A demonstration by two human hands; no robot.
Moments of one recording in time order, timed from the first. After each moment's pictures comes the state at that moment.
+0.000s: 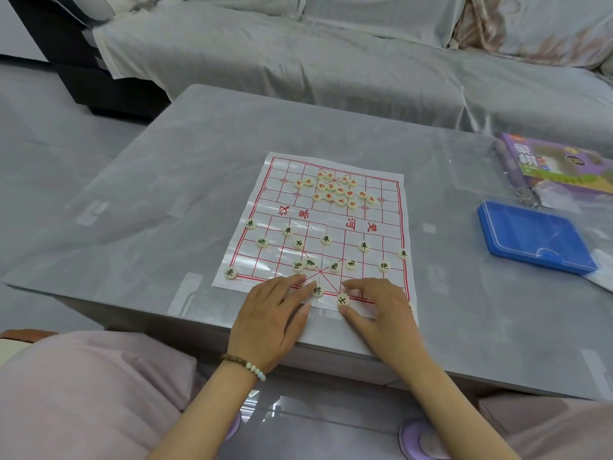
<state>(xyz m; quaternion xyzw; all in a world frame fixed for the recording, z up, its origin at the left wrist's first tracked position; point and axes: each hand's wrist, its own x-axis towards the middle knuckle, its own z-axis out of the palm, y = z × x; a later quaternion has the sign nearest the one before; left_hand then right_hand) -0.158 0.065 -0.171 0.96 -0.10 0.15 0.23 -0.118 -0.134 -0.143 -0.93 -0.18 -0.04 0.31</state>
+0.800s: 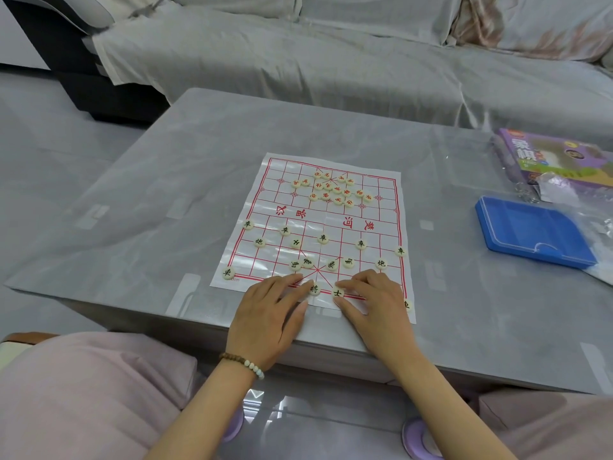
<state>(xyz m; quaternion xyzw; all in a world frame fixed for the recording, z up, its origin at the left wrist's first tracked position) -0.157 0.064 -0.172 0.96 -0.09 0.16 0.21 -0.113 -0.127 -0.149 -0.95 -0.16 -0.05 0.28</state>
